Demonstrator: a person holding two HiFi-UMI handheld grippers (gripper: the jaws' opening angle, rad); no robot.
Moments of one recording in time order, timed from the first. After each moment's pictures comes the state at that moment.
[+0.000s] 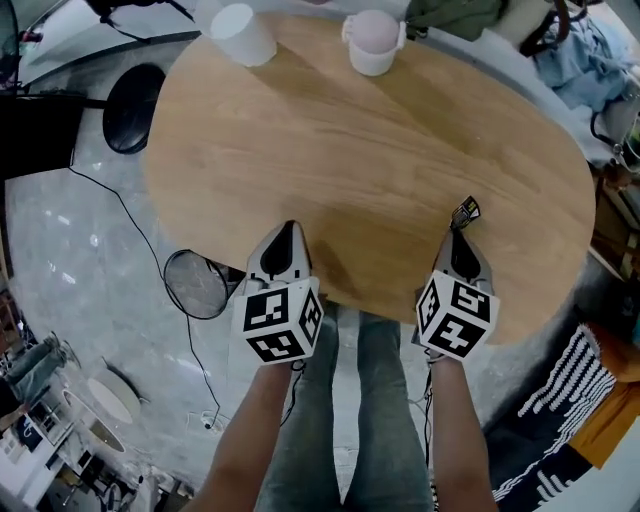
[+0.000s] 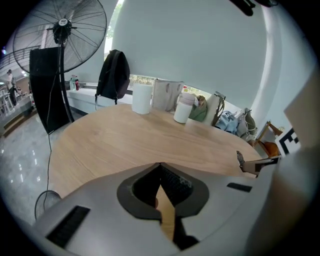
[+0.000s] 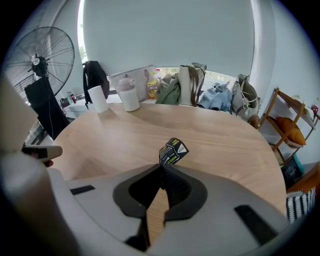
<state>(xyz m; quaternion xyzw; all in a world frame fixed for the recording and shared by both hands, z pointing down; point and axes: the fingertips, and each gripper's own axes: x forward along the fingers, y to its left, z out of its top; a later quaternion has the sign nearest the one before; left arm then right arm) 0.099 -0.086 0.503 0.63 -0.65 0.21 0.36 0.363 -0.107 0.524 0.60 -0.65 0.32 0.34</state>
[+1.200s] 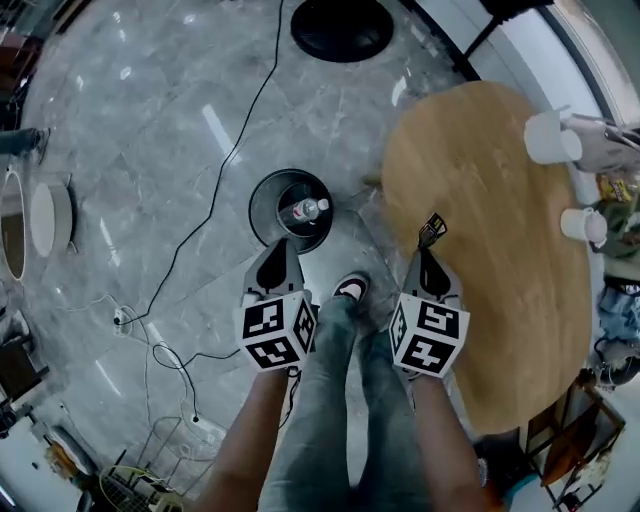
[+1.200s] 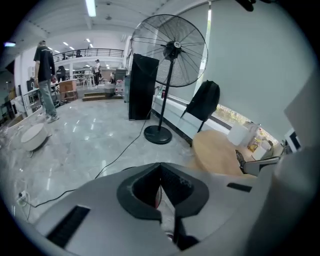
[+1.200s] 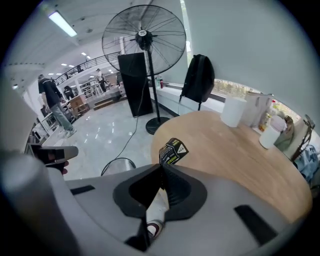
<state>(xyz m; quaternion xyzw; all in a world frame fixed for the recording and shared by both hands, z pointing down) -0.182 0.181 0.462 0.34 -0.86 0.05 0.38 -0.027 0.009 0.471 0.27 -0.86 0.16 0.41</state>
